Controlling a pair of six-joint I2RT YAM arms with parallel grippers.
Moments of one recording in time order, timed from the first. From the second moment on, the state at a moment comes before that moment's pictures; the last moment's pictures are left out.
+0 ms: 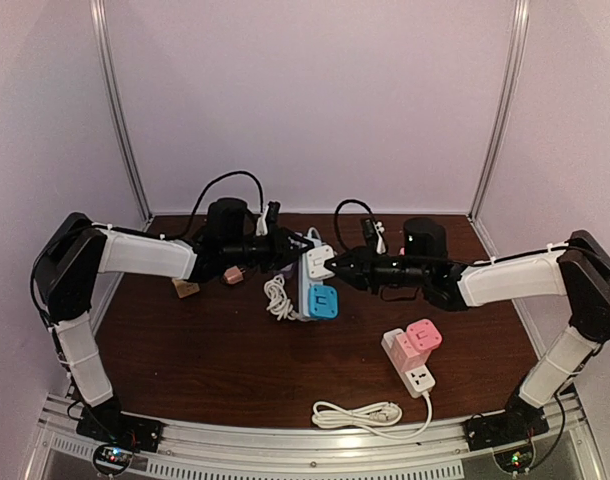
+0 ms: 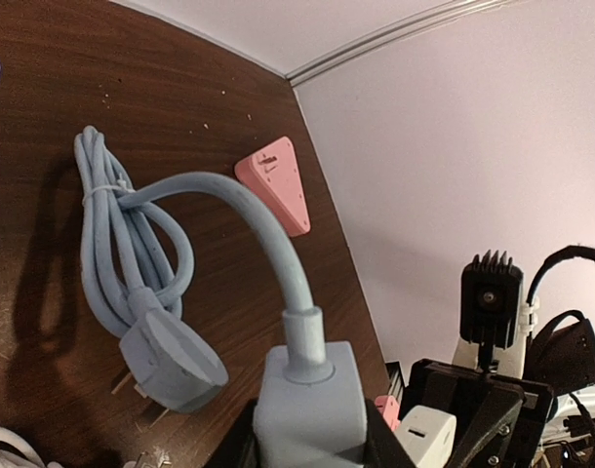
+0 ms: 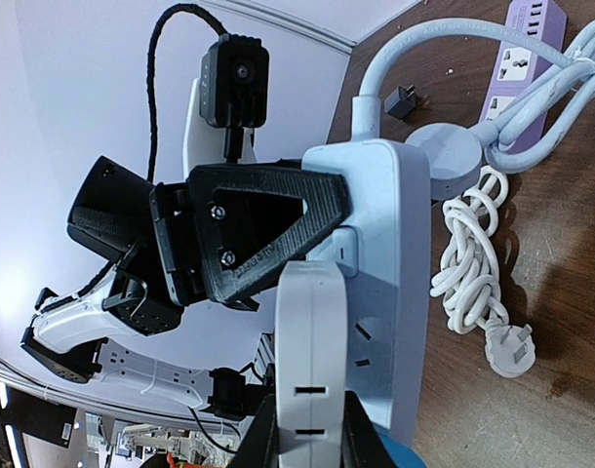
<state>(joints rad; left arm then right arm) -0.67 1.86 1.13 0.41 0.50 -0.94 0.70 1.61 0.84 0.57 -0.52 1.10</state>
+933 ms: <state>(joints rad) -0.64 1.86 1.13 0.52 0.57 -1.01 0.71 1.59 0.83 0.65 -0.50 1.10</state>
